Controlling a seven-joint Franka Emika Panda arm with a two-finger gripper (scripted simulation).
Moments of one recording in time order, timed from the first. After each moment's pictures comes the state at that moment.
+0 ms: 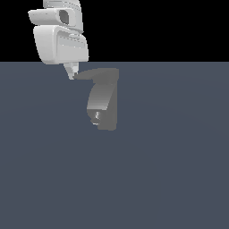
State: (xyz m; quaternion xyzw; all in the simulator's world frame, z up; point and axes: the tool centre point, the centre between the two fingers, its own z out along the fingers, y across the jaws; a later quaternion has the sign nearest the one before) arm -0.028 0.127 0.249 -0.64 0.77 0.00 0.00
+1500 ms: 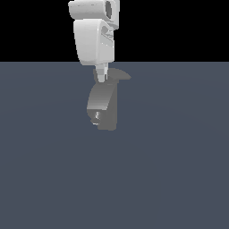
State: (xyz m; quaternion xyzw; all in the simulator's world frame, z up) arm -0.070 0.033 0.249 -0.65 0.76 0.00 0.00
